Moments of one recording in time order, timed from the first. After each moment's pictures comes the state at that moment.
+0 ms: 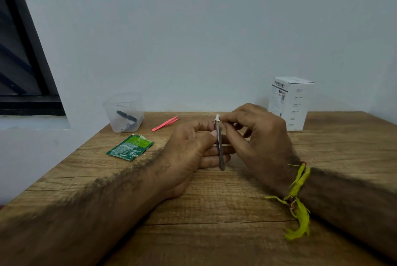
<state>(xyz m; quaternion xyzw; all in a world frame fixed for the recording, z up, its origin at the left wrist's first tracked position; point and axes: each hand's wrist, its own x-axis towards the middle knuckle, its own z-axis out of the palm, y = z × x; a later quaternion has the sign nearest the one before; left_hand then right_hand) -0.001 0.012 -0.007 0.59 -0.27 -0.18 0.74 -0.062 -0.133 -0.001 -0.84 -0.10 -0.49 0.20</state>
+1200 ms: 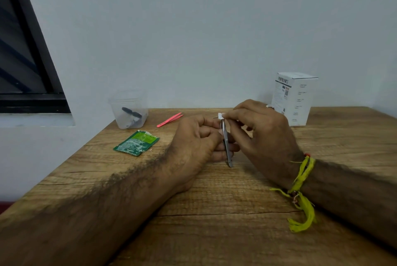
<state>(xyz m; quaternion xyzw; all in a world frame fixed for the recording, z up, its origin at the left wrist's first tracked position) -0.005 0.014 -0.006 0.61 -0.27 -0.14 0.73 -0.058 -0.135 -0.004 -0.85 -0.13 -0.49 0.12</state>
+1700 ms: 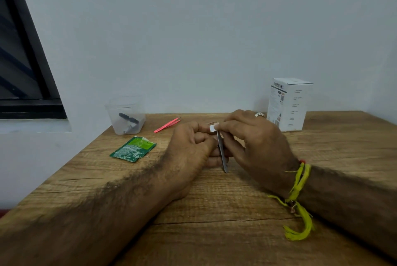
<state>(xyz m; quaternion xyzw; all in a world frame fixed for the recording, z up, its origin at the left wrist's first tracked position) -0.004 0.013 -0.006 0.62 -0.26 -0.14 0.73 -0.060 -0.135 -0.007 -0.86 -0.16 -0.48 0.08</state>
